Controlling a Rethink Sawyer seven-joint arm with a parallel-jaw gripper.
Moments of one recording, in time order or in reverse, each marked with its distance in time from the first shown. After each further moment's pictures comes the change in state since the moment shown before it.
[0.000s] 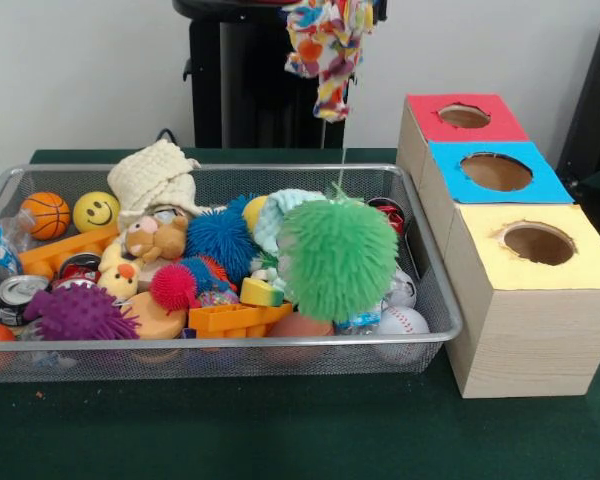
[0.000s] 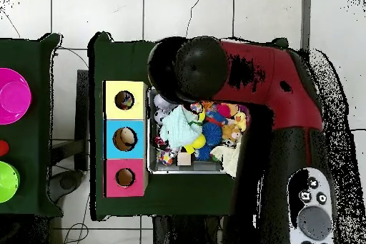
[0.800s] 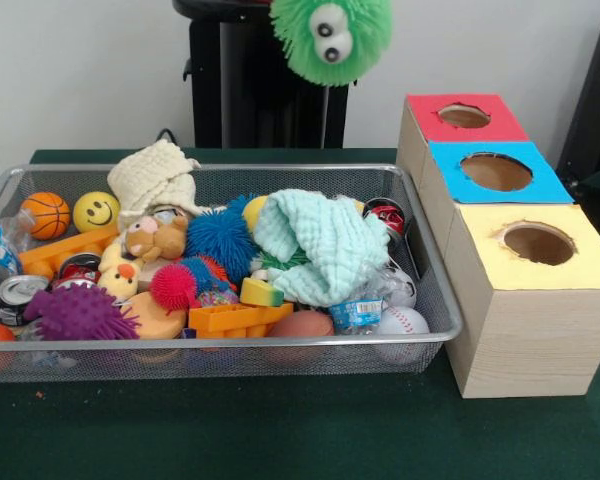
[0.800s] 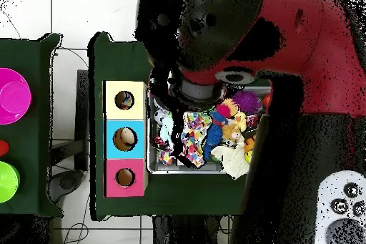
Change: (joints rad) arm 0.007 0.014 0.006 -0.263 -0.001 0.648 0.000
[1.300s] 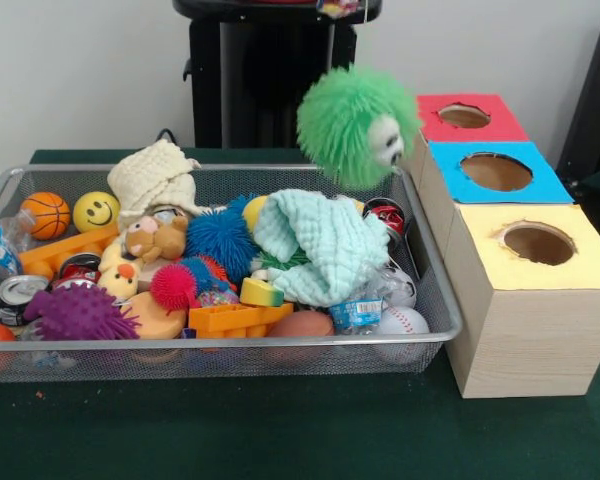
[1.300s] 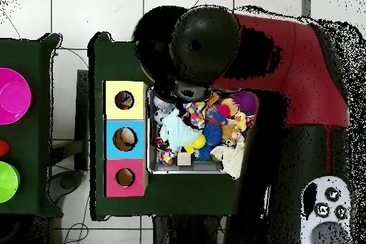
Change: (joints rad) arm 0.004 -0.026 0.000 0.110 -0.009 -0.321 0.000
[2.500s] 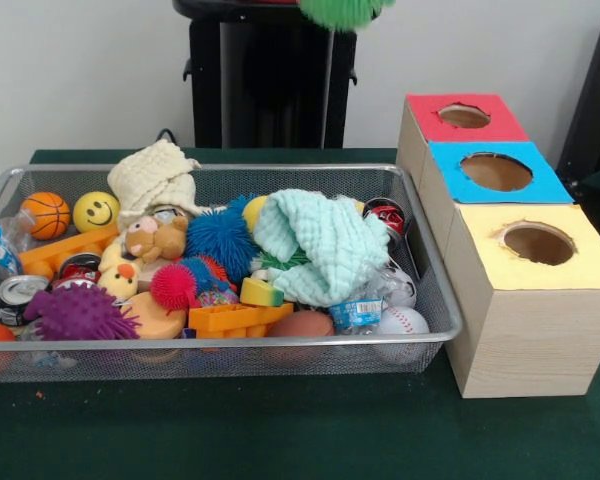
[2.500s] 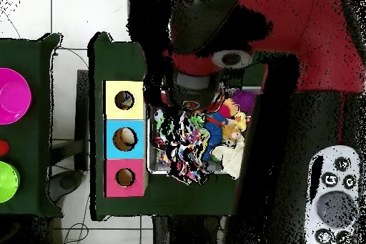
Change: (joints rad) arm 0.002 0.098 0.050 -0.266 -0.039 0.662 0.000
